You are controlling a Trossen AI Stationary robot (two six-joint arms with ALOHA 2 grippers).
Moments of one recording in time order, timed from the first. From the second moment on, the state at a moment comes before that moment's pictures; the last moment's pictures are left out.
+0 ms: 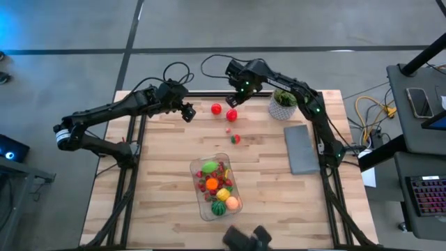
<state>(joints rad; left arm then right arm) 0.47 1.21 1.10 -0.66 -0.31 -0.18 -0.60 2.28 2.17 -1.27 -0.11 0.28</state>
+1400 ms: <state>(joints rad) 0.29 0.86 1.09 -0.99 -0.25 -0.86 0.12 2.00 1.96 -1.18 0.23 0.44</state>
